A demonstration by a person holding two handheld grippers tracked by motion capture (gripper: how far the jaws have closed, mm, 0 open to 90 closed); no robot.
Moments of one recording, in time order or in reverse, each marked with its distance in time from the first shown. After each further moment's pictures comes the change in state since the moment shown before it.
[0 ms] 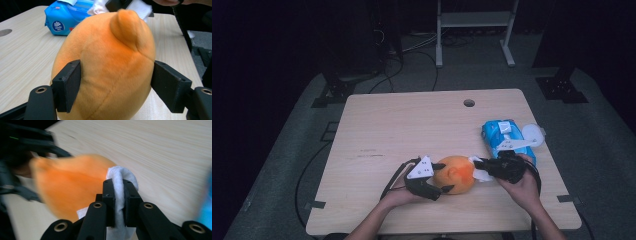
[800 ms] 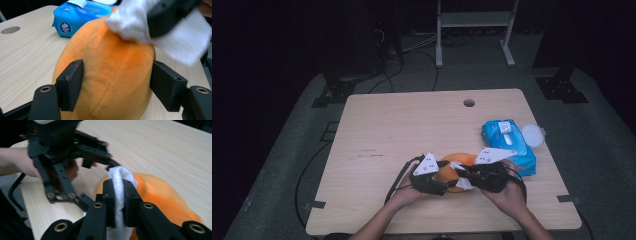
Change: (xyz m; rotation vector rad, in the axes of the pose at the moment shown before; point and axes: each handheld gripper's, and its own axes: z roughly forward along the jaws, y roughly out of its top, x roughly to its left) left arm 0.001 0.006 0.014 -0.022 0.057 -0.084; right arm 0.066 0.015 0.007 -0.030 0.022 -0.214
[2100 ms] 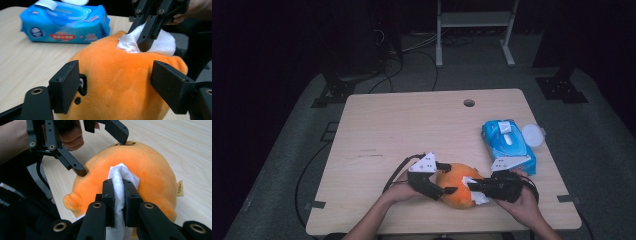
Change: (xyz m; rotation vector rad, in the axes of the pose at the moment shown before) left arm 0.003 0.007 -0.007 0.019 -0.211 0.072; right arm -0.019 -0.045 -0.013 0.085 0.163 0.134
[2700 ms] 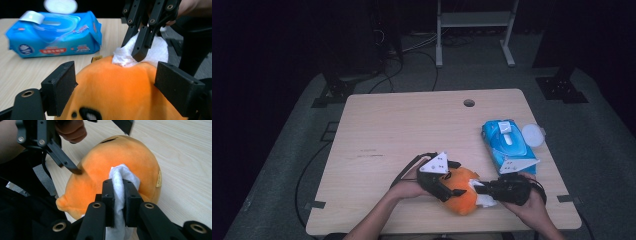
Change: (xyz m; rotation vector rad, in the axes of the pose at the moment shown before) left arm -0.004 0.031 0.021 0.076 -0.063 0.105; right arm -0.006 -0.012 -0.014 -0.012 0.021 0.024
